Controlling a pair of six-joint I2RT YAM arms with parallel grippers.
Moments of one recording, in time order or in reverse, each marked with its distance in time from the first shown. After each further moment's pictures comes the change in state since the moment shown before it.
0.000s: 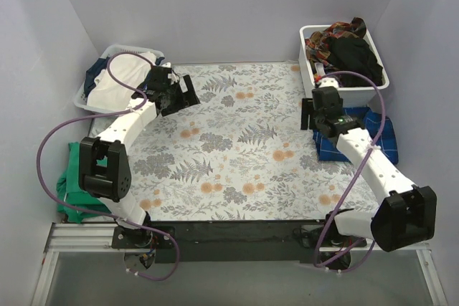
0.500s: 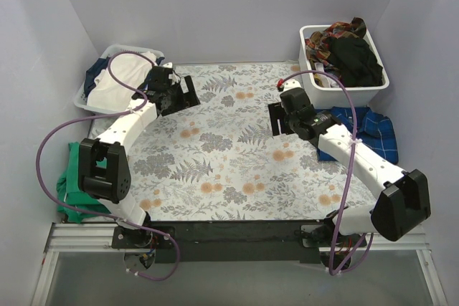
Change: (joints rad) left arm -0.013 -0.029 -0.009 -0.004 -0.024 0.032; right arm 0.303 0.092 0.076 -0.013 -0.092 0.013
